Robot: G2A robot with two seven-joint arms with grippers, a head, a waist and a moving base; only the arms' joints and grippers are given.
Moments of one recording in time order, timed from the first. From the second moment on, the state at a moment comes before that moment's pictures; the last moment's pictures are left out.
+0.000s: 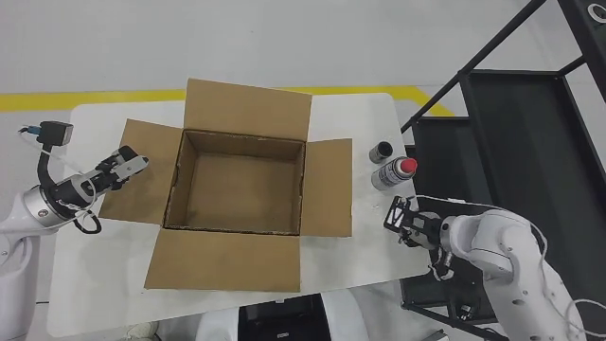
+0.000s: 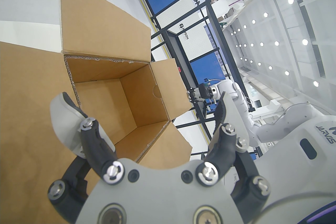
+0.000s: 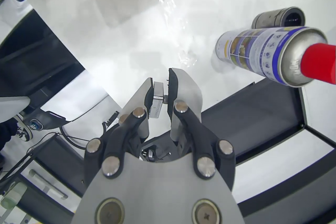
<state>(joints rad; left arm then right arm) 1.45 -0.95 -1.77 -1.70 -0.23 -0.45 -1.06 -1.82 -1.06 1.72 -2.04 -1.16 -0.85 0.97</state>
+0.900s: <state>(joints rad) 1.45 -0.95 -1.77 -1.70 -0.23 -0.45 -1.06 -1.62 -1.05 1.45 -1.65 -1.33 -0.69 0.91</state>
